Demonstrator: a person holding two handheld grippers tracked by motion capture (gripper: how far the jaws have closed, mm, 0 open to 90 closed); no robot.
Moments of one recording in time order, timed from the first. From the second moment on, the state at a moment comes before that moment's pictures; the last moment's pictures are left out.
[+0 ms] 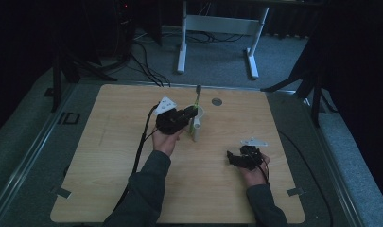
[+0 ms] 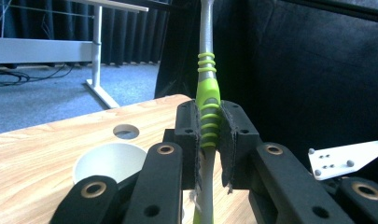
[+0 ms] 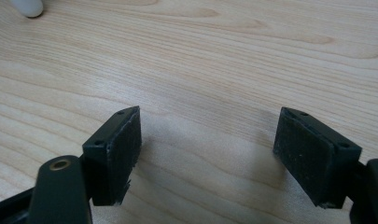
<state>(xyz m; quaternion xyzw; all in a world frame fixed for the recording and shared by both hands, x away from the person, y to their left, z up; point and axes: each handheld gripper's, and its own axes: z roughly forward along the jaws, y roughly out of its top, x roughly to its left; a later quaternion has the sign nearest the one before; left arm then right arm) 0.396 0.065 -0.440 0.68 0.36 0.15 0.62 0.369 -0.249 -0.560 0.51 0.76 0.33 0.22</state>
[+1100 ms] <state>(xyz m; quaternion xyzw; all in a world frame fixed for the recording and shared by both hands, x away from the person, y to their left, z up) 0.406 0.058 -0.428 0.68 0.35 0.16 0.62 0.370 -0.249 -0.559 0.51 0.76 0.33 0.22</state>
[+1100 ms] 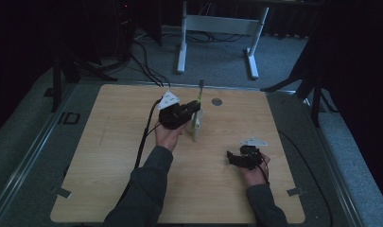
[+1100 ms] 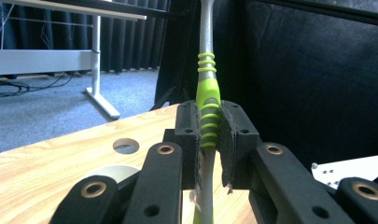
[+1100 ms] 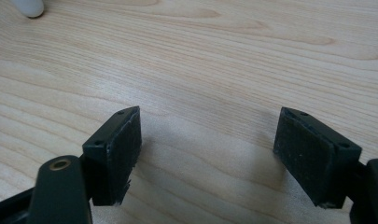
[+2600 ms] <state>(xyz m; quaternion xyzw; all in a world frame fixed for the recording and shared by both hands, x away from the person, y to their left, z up) 0.421 0.050 -0.438 0.67 0.35 0.18 0.63 0.370 -0.249 -0.559 0.51 0.76 0.33 0.22</state>
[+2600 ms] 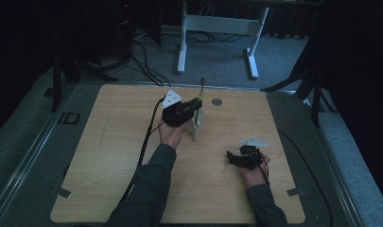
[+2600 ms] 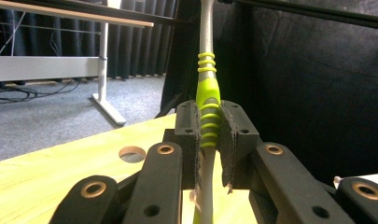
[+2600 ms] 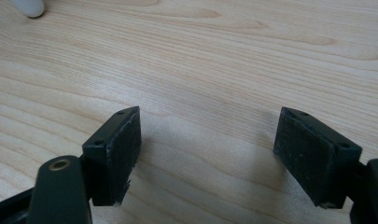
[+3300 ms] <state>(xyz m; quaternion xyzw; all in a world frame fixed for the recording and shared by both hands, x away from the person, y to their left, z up) 0.425 0.048 -0.444 0.67 0.35 0.18 0.63 0.370 -0.249 -0.559 0.51 0.76 0.33 0.22</state>
